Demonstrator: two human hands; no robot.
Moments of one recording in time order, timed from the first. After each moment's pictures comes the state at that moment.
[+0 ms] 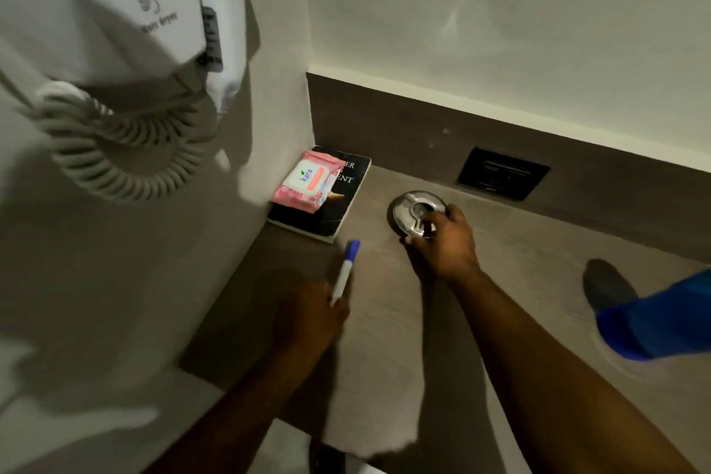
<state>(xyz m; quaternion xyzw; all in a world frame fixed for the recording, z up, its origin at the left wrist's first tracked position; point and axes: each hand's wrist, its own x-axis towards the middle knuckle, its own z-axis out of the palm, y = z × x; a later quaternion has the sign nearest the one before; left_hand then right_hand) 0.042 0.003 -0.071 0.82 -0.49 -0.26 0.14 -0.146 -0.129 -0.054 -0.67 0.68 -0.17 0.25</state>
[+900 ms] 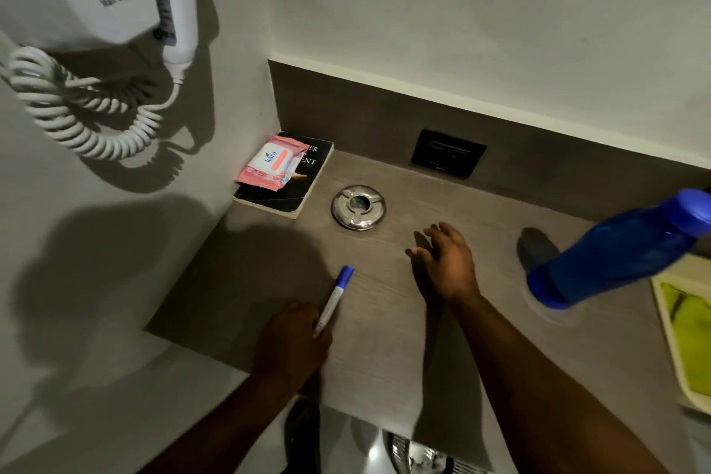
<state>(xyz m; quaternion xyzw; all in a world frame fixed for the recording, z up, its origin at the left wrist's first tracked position) -0.006 0.088 -0.071 0.77 -0.58 -0.24 0.13 -0.234 -0.050 -0.057 -0.65 0.70 -0.18 0.26</state>
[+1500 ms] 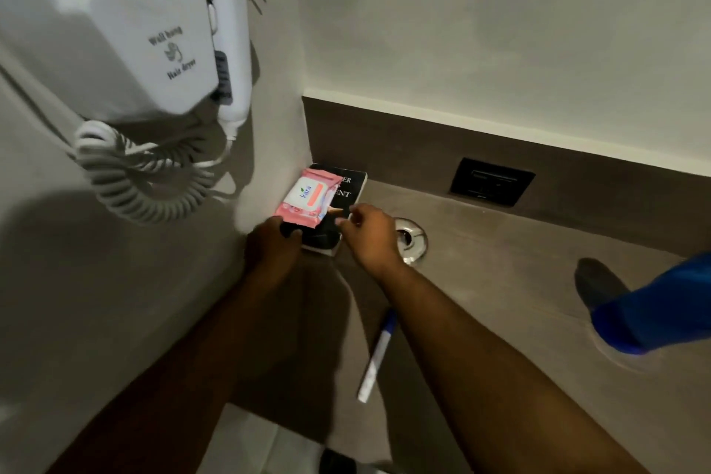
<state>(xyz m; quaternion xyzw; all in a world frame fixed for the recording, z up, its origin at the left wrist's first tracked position) 0.117 -0.082 -0.018 0.84 -0.44 -0.21 0.23 -0.035 -0.108 -0.001 -0.66 0.60 -0.27 0.36</state>
